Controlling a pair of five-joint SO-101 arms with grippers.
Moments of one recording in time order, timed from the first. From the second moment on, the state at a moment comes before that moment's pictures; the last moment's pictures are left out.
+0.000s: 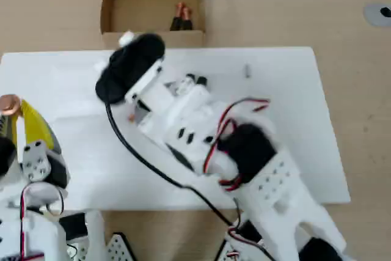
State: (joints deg) left arm -18.1 -93.3 39.1 63.0 -5.7; right arm -48.3 -35.7 15.5 68.6 2.0
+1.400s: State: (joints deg) left arm -17.1 -92.7 64.6 26.7 2.2; right arm -41.2 -39.9 53.8 9.5 -5.0
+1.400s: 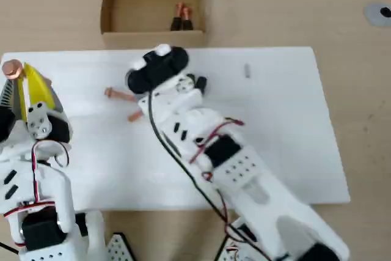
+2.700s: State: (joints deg) left arm 18.8 -103.6 47.0 56.0 -6.8; right arm -57.4 -69.0 86.5 -4.4 -0.2
